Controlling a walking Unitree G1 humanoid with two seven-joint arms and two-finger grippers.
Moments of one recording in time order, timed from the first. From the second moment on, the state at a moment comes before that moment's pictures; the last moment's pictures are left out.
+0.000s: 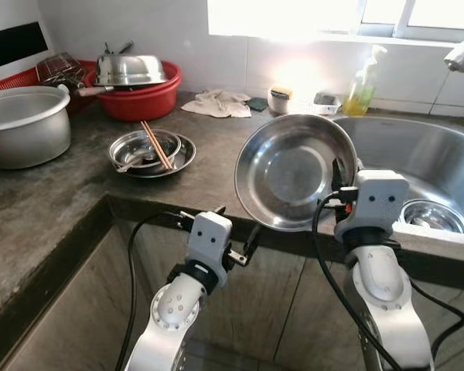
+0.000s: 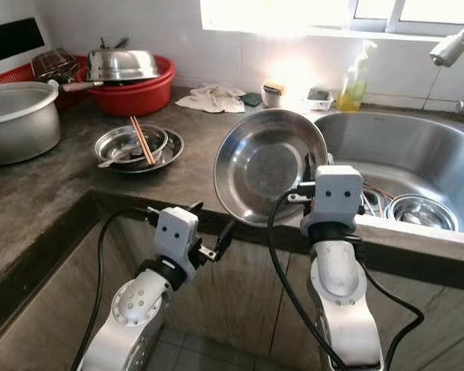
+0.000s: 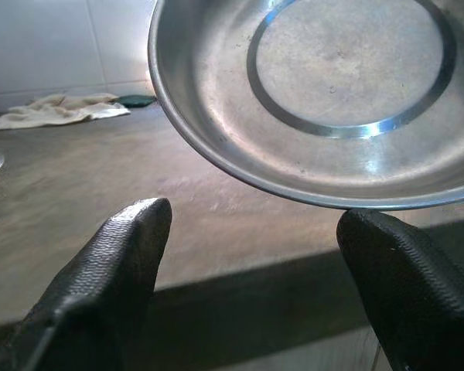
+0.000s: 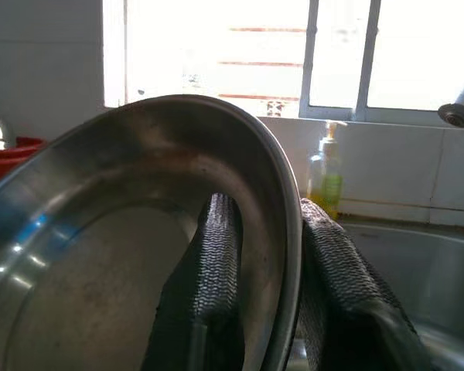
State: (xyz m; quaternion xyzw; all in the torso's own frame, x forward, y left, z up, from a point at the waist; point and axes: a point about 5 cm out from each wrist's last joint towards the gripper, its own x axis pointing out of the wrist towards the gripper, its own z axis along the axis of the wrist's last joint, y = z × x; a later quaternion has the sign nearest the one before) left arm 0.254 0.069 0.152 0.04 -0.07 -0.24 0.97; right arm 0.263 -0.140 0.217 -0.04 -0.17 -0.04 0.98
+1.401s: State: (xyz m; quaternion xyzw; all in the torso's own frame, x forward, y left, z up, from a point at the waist) left arm 0.257 0.063 0.154 0.04 -0.08 -0.23 0.97; right arm 0.305 -0.169 0.253 -0.04 -0.14 -0.03 0.99
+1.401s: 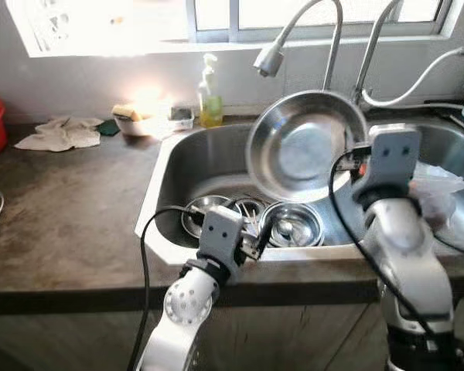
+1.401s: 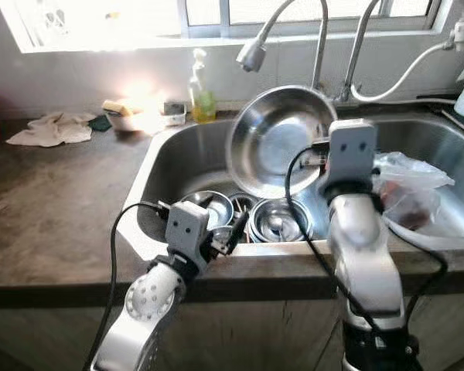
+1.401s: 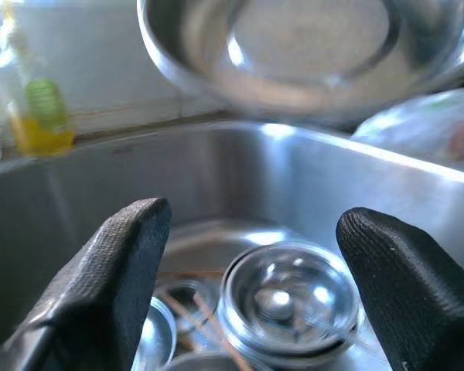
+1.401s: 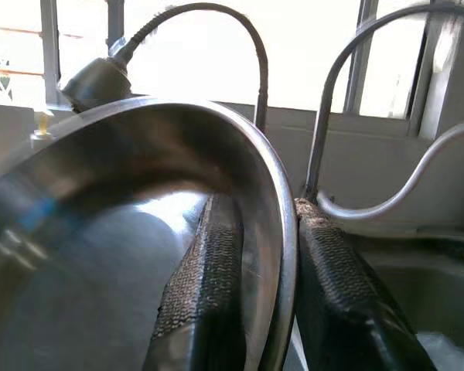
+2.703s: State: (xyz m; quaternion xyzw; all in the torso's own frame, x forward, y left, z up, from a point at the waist) left arm 0.229 0.068 0.162 0.02 -0.07 -0.23 0.97; right arm 0.380 -0.175 0.166 -0.14 0.21 0.10 0.96
